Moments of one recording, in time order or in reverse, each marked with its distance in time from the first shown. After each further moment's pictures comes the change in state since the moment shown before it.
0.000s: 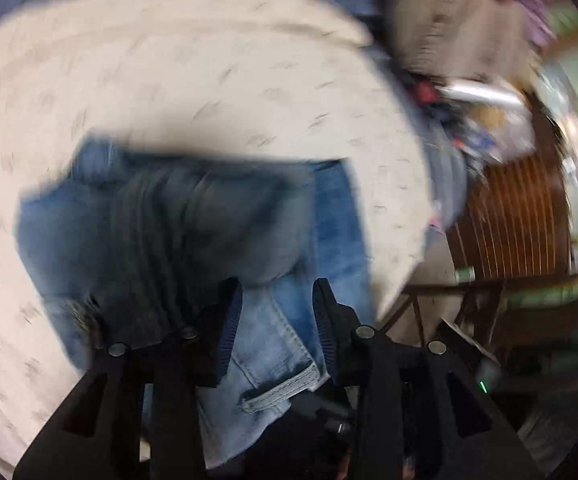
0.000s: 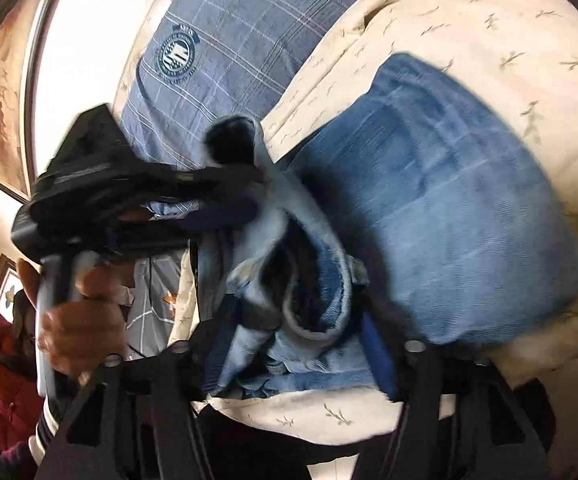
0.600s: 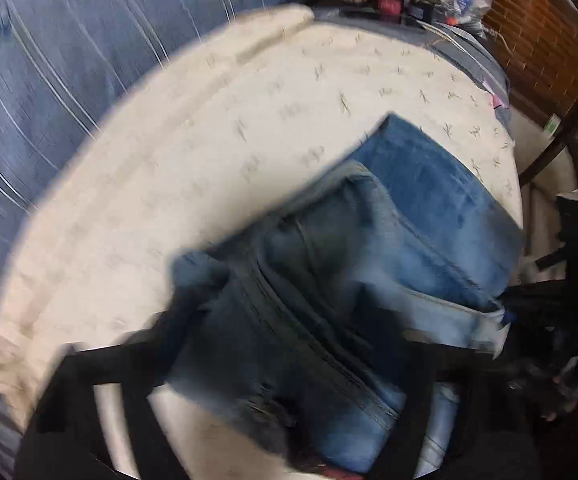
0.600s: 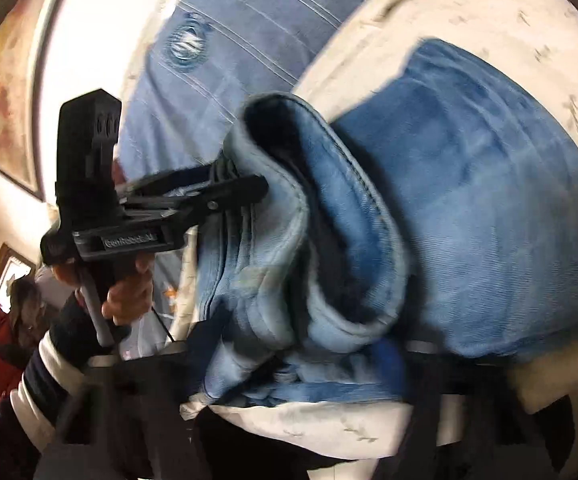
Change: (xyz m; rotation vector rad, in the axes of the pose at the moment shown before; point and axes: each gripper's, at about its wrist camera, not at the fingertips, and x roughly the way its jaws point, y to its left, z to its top) left arm 0.028 0.015 -0.001 0.572 -0.040 0.396; right arm 0.025 0.006 -0.008 -0.003 0.019 0.009
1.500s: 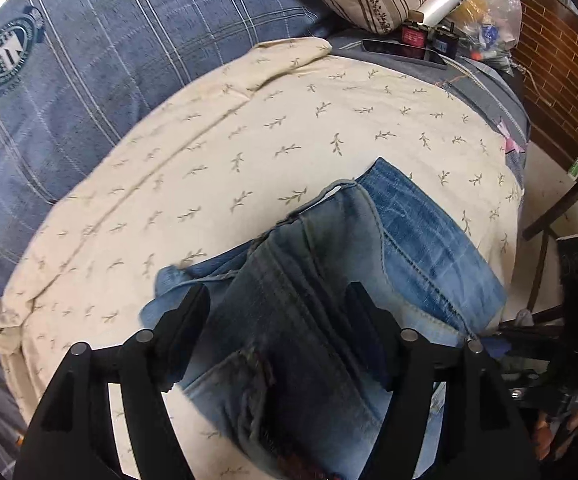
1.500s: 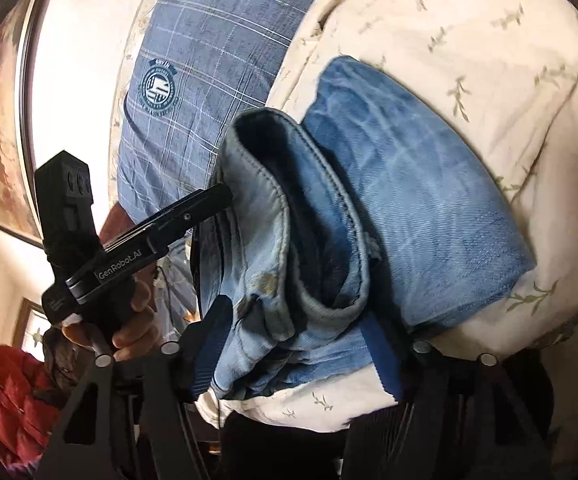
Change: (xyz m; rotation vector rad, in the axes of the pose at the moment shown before) left arm -0.022 -0.039 0.025 -0.092 -0.097 0.146; right arm -0.040 -0.041 0.004 0.124 -0.038 0.001
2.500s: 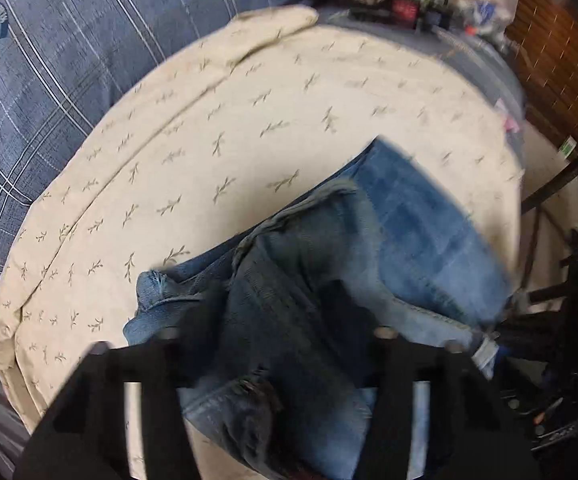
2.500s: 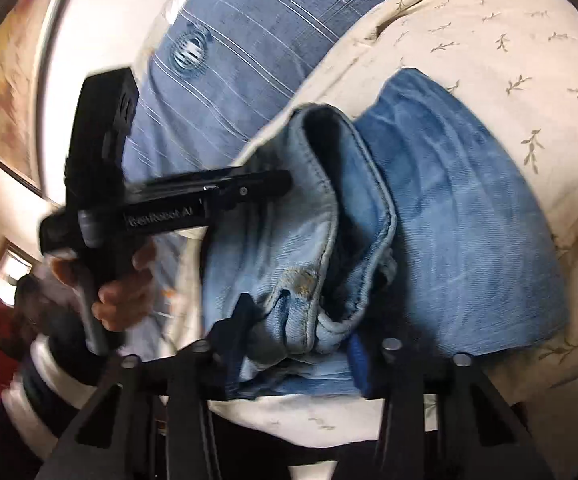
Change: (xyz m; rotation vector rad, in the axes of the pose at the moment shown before) left arm 0.014 0.001 0.015 0.017 0.093 -0.097; right arm 0.018 0.034 0.009 -0.203 0.006 0.038
